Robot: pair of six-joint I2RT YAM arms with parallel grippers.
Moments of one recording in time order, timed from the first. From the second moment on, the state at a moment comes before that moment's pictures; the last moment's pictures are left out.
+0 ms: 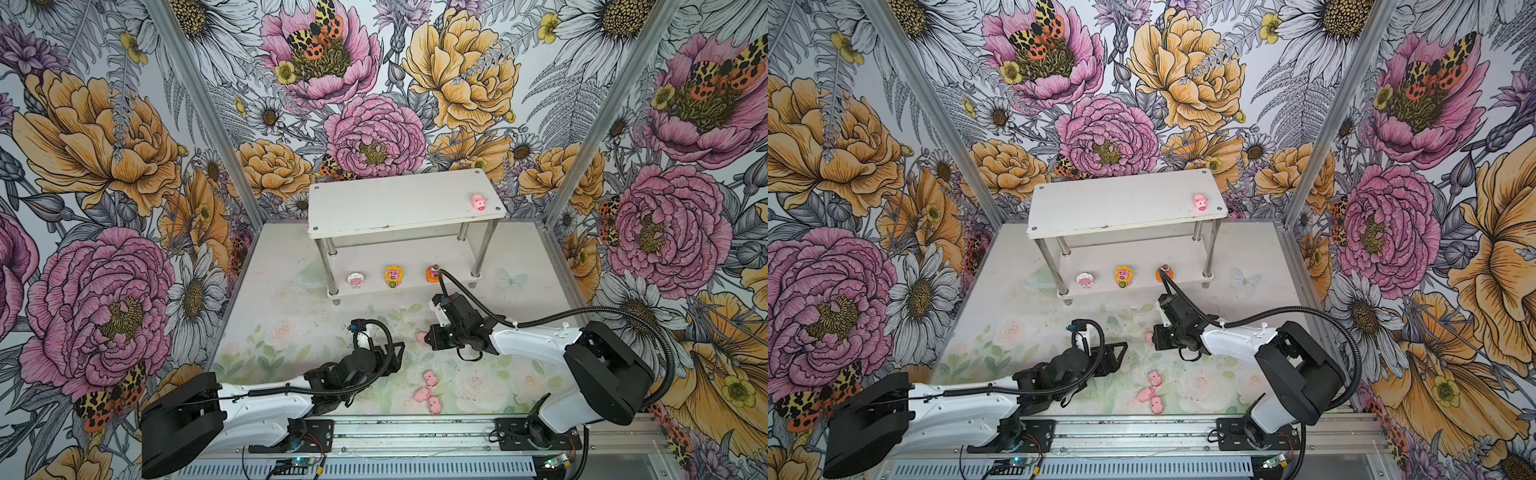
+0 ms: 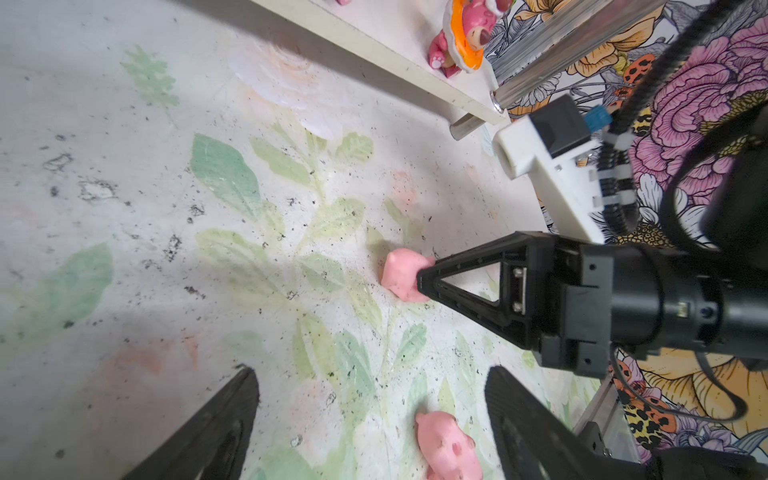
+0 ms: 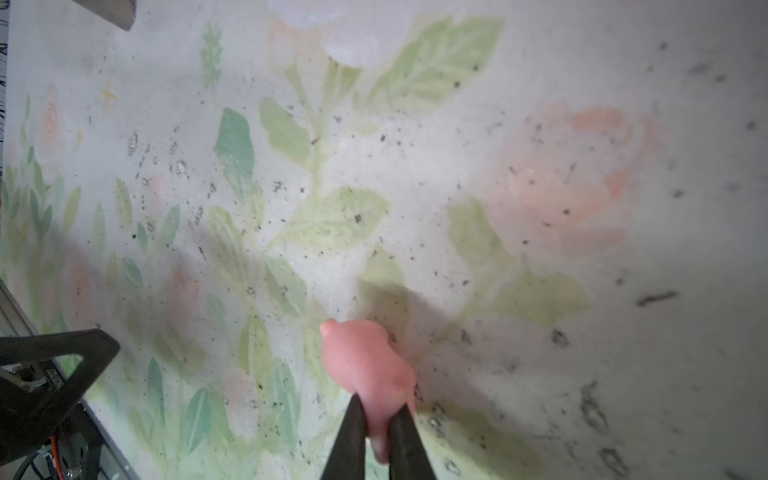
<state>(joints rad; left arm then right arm) -1.09 1.06 0.23 0.34 -0.35 -1.02 0.68 1.51 0.67 -0.16 -0.27 0.56</state>
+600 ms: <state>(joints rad) -1.09 0.99 0.20 0.29 -0.38 -1.03 0.58 1.48 0.60 -0.11 -0.31 0.60</state>
